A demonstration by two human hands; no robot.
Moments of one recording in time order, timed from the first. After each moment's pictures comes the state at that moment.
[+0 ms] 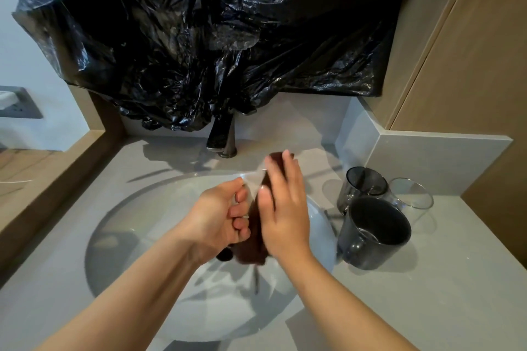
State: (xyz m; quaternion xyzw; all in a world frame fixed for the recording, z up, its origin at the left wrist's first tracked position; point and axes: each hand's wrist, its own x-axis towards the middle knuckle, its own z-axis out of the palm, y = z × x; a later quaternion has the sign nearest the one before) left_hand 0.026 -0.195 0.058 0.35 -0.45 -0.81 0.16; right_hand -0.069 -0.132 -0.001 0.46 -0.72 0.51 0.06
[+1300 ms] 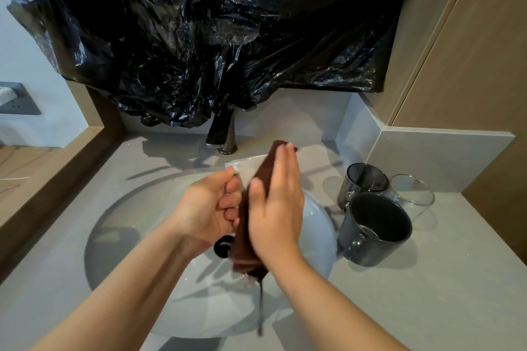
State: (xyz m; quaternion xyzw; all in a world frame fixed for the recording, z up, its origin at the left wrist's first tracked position) left_hand 0.033 -0.203 0.060 0.32 -0.44 -0.82 0.18; right_hand -0.044 -0.134 0.024 0.41 -0.75 0.52 0.01
